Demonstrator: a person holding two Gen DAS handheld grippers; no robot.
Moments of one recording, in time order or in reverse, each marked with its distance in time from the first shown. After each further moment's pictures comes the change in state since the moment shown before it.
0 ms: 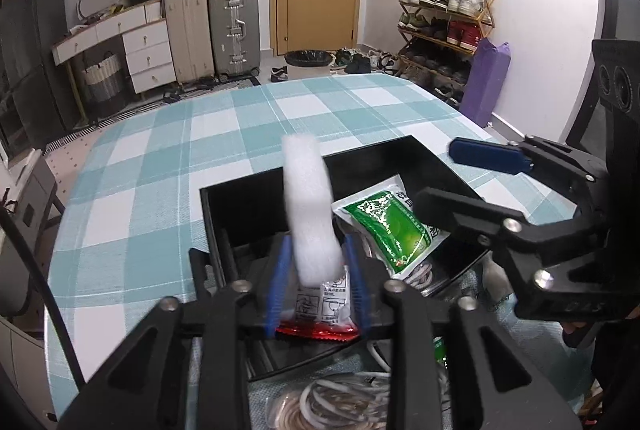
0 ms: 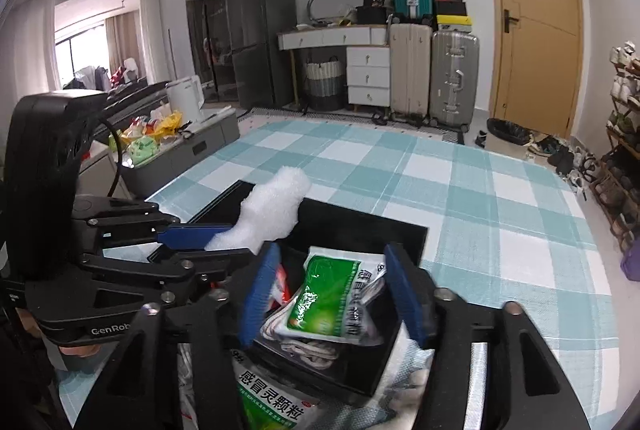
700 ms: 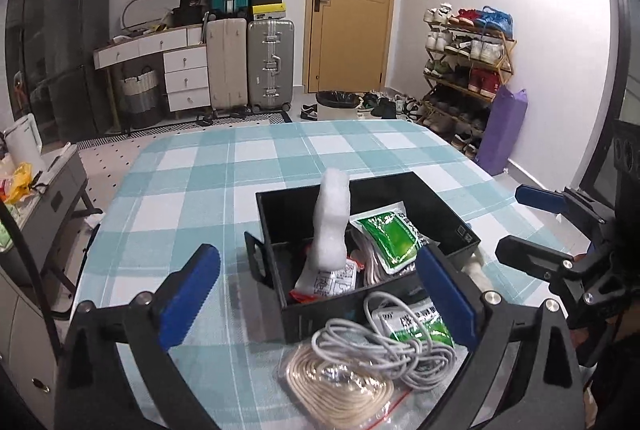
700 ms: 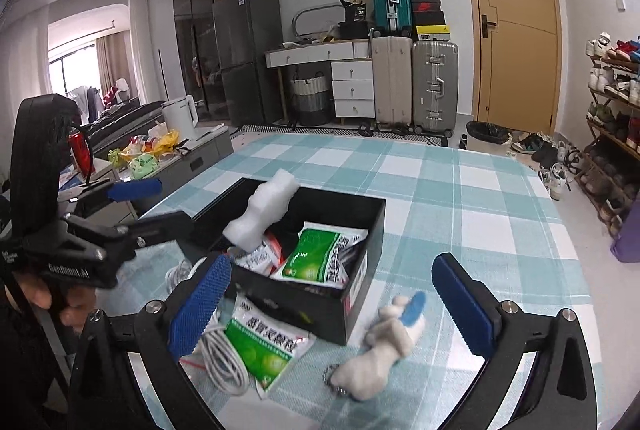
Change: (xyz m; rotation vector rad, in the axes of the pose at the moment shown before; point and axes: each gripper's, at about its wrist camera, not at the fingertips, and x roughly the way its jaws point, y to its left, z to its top) left arm -0.066 0.005 -0.027 -0.097 -0.158 0.075; right arm -0.066 -0.013 -0.031 0.041 -0.050 -0.031
